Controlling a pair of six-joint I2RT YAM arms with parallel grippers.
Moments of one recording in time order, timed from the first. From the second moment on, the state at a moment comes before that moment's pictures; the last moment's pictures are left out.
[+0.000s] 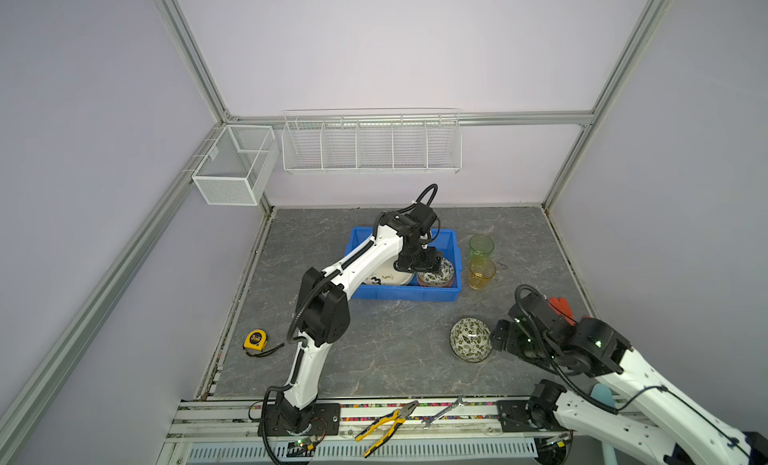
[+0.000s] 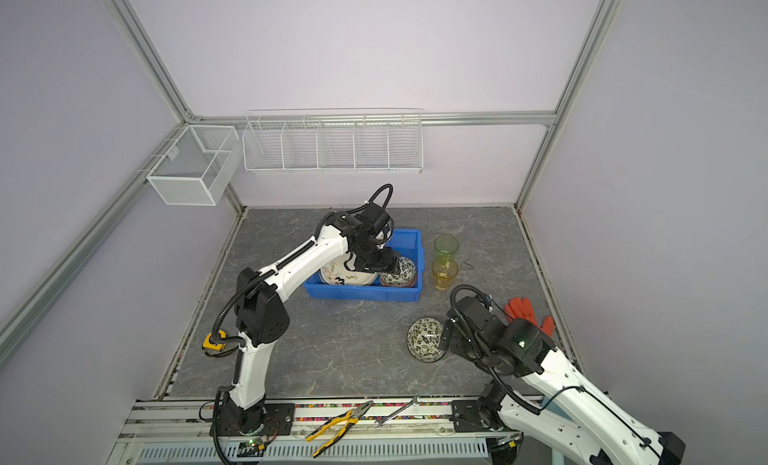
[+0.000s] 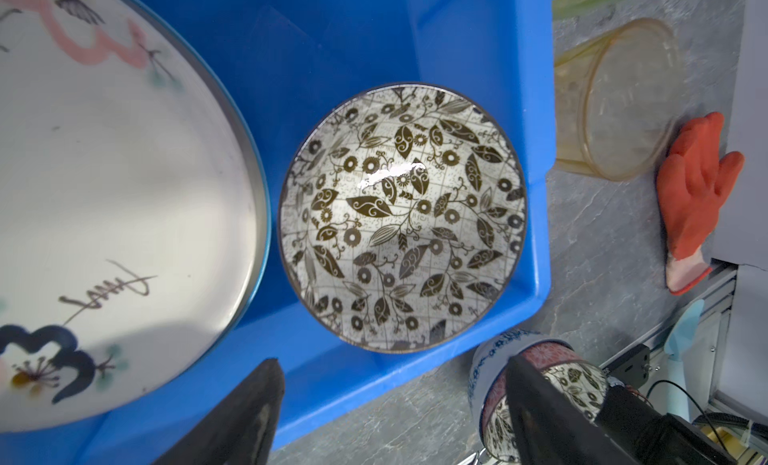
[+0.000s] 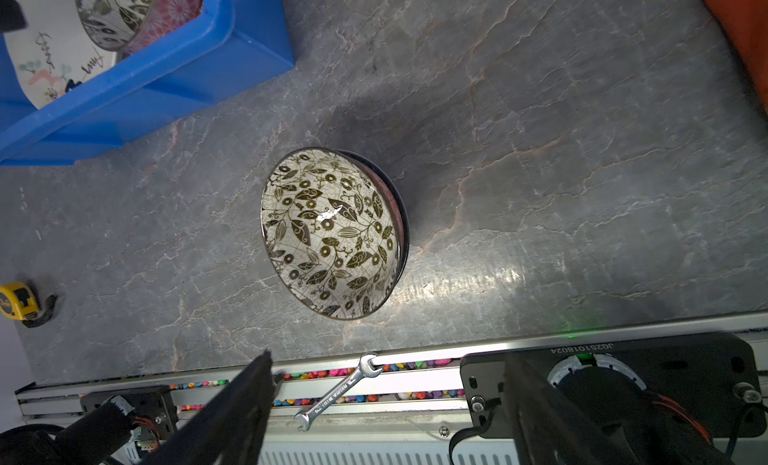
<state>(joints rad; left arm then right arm) -0.76 2.09 2.04 -1.15 0.22 -0.45 0.80 0.79 0.91 -1.29 0.14 1.07</state>
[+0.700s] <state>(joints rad) -0.70 1.68 1.60 -1.09 0.10 -0.49 0.69 1.04 0.83 -1.11 0.00 0.90</state>
